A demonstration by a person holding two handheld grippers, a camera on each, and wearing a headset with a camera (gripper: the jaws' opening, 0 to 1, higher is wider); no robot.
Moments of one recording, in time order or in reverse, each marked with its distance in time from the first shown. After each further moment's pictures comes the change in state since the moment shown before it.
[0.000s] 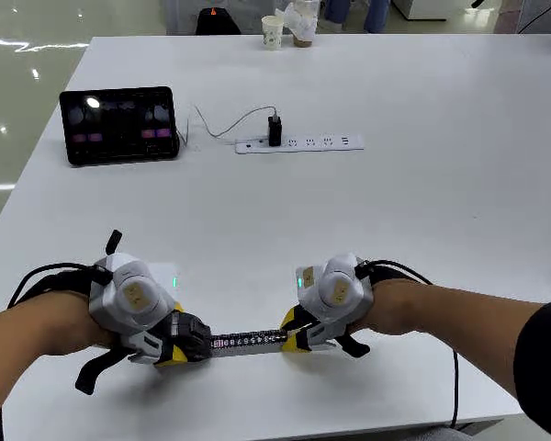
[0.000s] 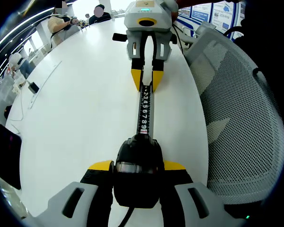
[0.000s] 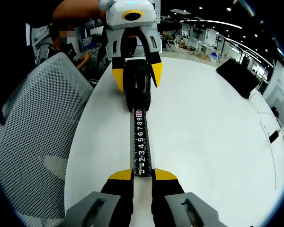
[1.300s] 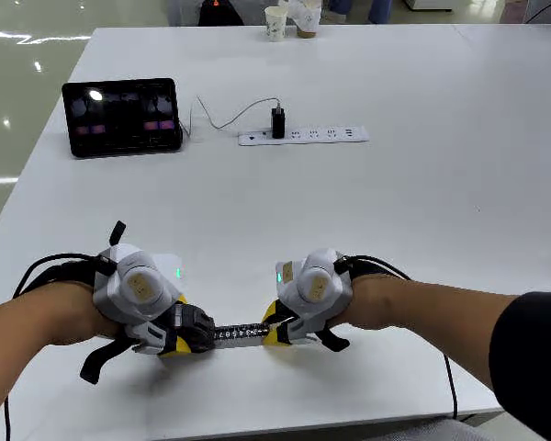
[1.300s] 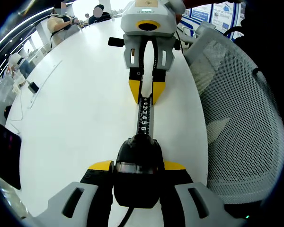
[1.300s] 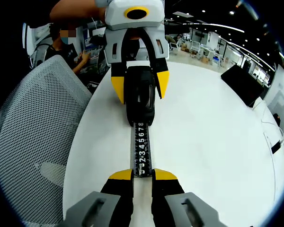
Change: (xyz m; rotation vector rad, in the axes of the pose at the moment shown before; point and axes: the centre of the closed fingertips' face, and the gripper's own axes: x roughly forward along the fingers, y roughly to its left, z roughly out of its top) left arm -0.001 0.000 0.000 0.001 0.003 -0.002; right arm 0.021 0.002 0.026 -0.027 -0.021 0.000
